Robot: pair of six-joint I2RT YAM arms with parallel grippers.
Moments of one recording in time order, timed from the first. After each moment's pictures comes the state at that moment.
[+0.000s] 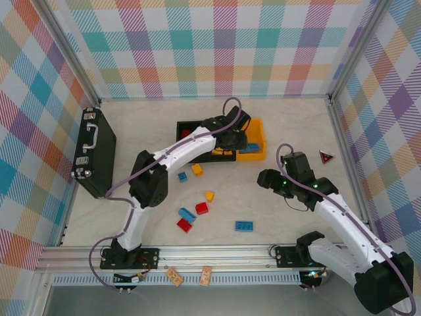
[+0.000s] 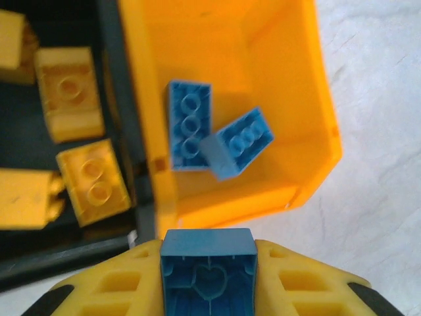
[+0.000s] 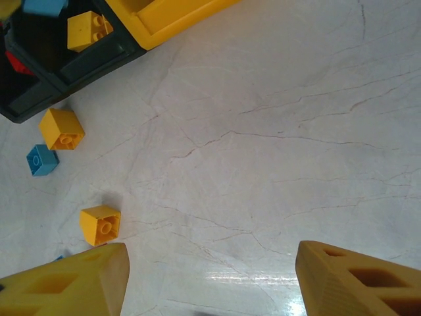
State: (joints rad) left arm -0.79 2.21 2.05 -0.79 -0.06 -0.71; right arm 0.40 0.91 0.69 -0.69 -0.16 0.71
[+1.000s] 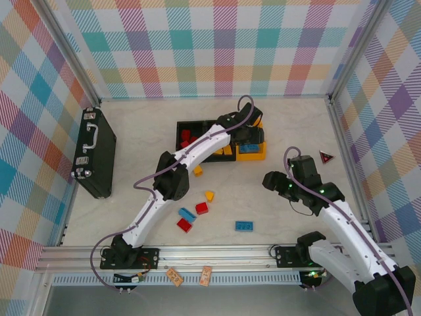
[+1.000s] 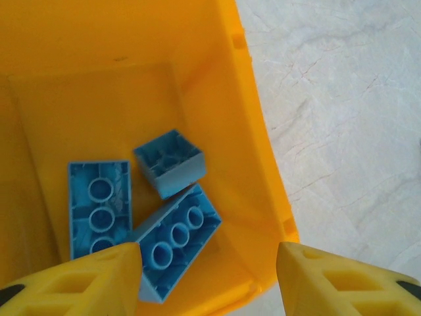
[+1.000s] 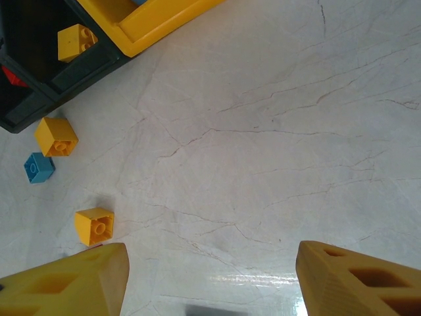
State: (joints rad) left arm -0.79 2.52 2.47 -0.86 0.00 -0.66; right arm 0.34 0.83 0.67 -0.75 -0.17 0.70
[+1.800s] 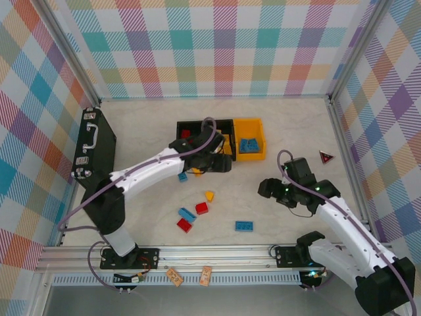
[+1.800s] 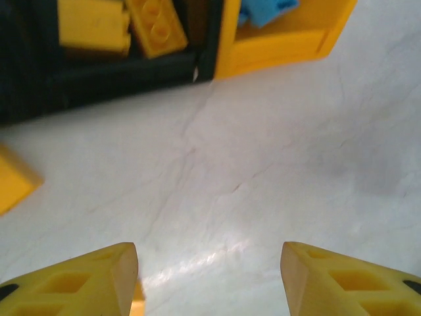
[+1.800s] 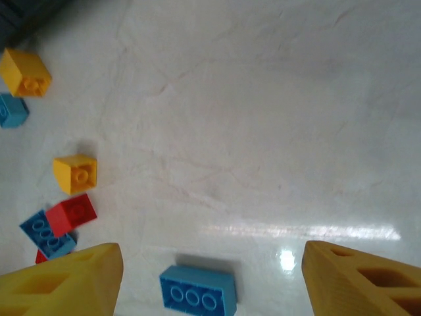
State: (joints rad) left arm -0.80 1.65 1.33 -0.66 0.04 -0.65; right arm 0.42 0.88 0.68 -0.85 -0.23 0.70
